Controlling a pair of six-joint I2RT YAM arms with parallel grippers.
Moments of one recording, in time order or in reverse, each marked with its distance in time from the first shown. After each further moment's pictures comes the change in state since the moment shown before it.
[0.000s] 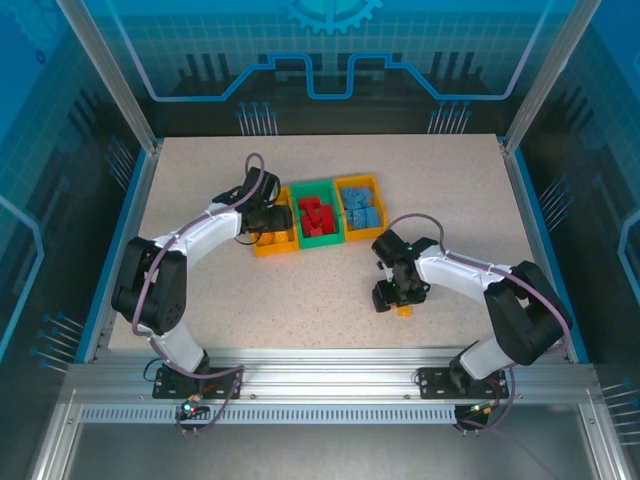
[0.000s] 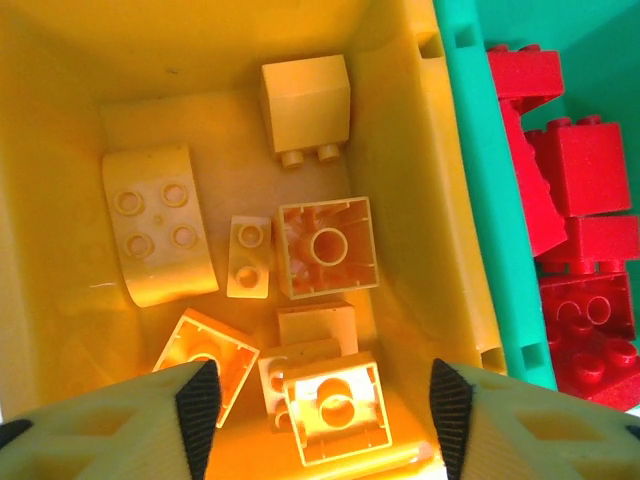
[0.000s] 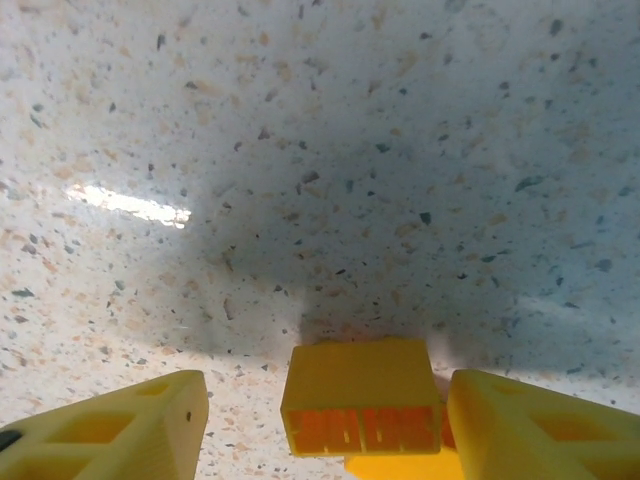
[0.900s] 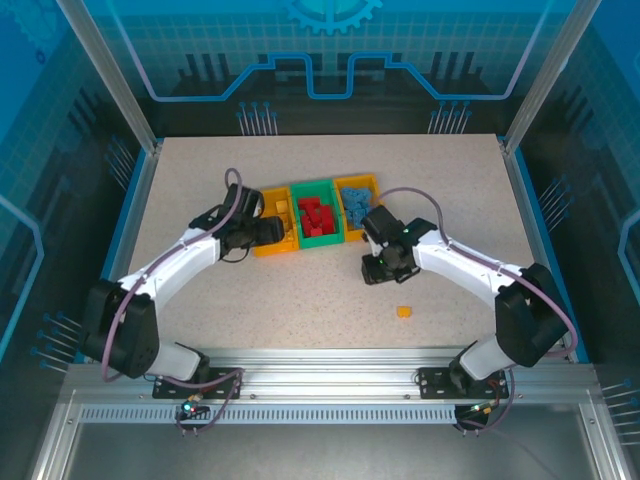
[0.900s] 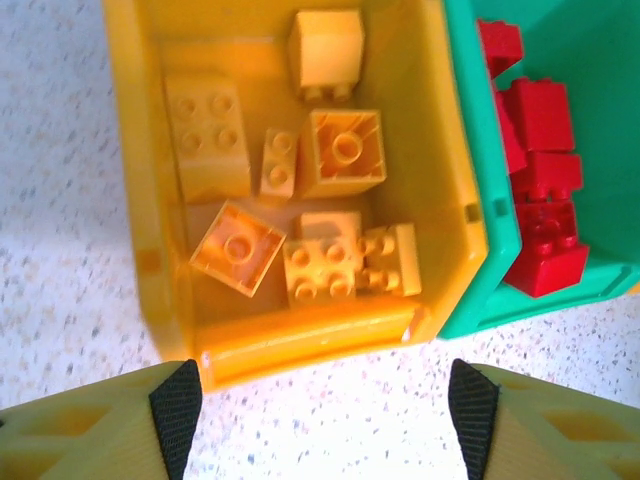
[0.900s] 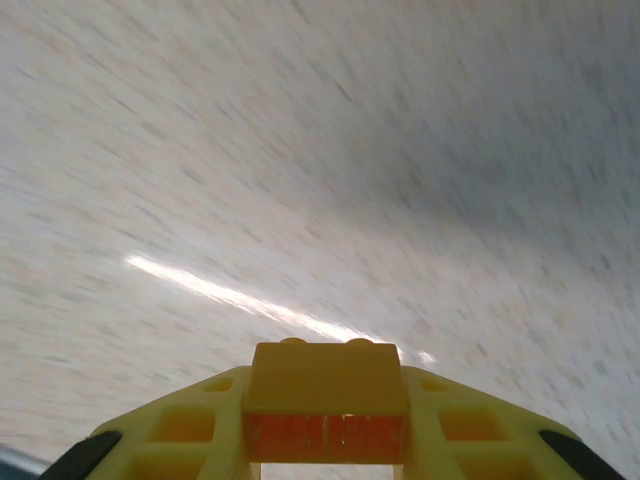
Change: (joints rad) left arm 0.000 -0.301 -0.236 0.006 0.011 -0.064; right arm 0.043 -0.008 0.262 -0.005 -0.016 0.008
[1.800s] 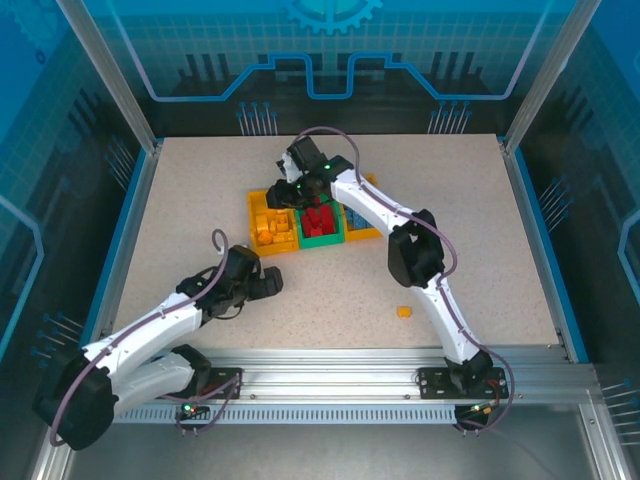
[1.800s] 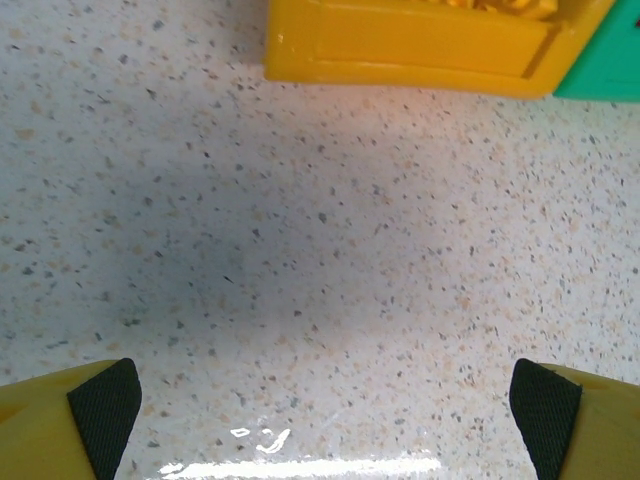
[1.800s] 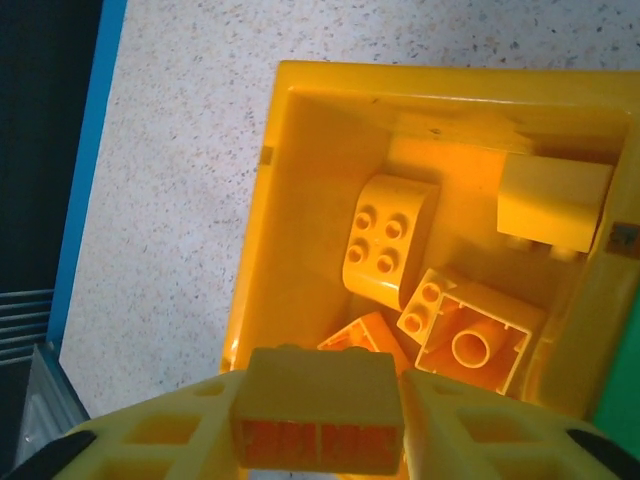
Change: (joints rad) left arm -0.229 -0.396 -0.426 0.004 -0.147 -0.257; right arm 0.032 0.946 1.237 0.043 -0.388 0.137
